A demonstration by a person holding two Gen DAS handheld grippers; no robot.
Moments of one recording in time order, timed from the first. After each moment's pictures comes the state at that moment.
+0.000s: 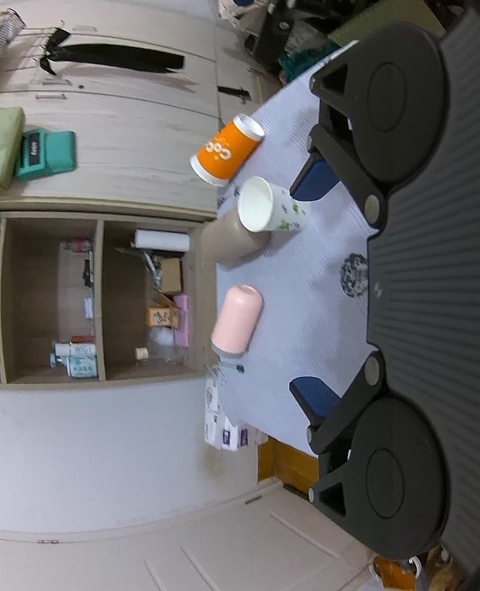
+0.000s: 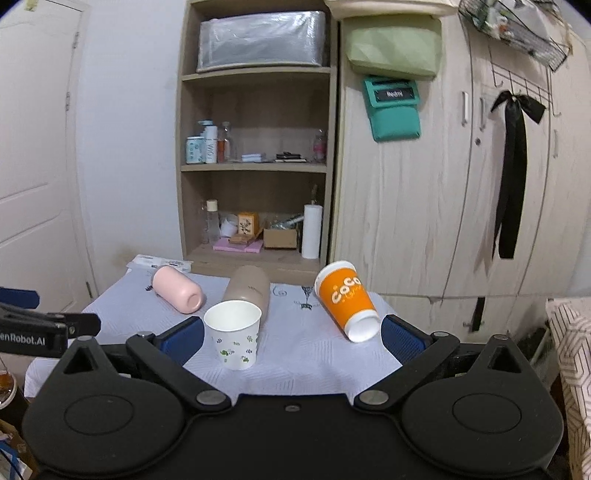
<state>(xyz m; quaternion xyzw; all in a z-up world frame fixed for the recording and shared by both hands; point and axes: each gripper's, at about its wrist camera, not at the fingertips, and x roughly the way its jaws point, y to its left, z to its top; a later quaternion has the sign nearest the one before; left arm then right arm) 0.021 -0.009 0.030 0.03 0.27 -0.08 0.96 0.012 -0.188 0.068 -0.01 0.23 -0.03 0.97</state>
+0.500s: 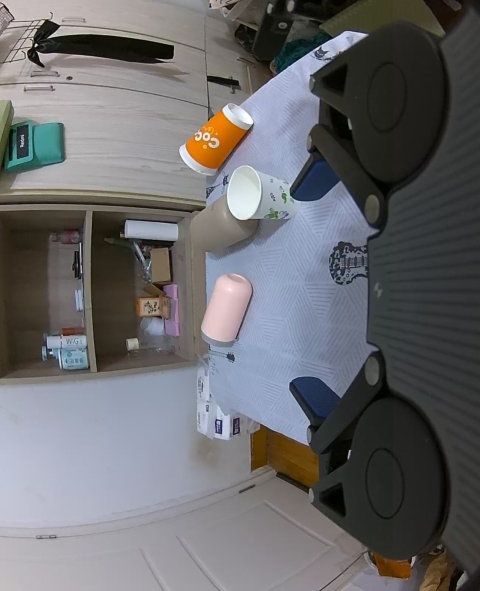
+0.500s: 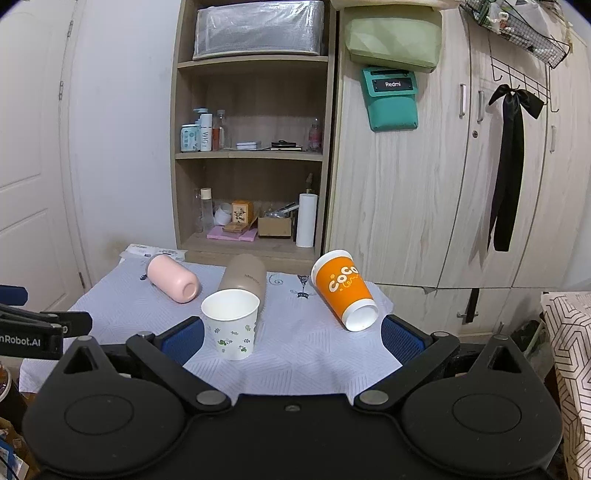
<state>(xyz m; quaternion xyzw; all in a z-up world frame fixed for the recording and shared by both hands) 0.020 -0.006 0.030 0.04 0.28 -0.06 0.96 0.013 -0.180 0.066 -0.02 0.24 -0.04 0.97</state>
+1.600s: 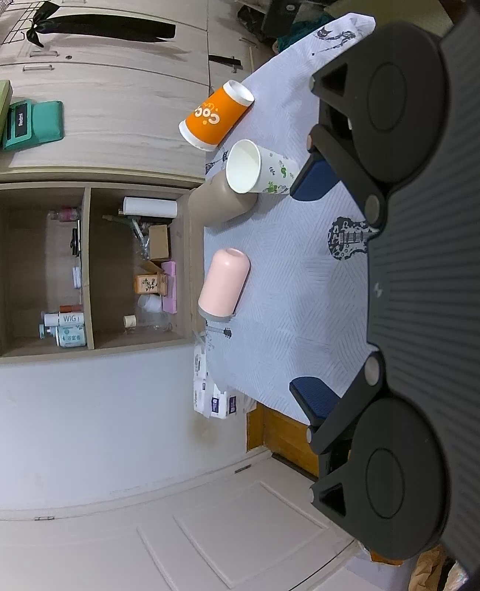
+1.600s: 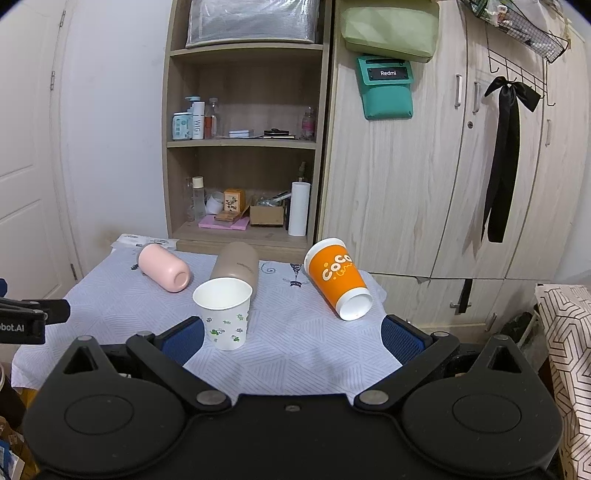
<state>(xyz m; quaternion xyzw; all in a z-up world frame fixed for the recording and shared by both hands) 0.024 0.005 0.027 0.04 0.28 -0.03 0.96 0.017 -0.179 0.063 -0.02 0.26 -0.06 0.96</state>
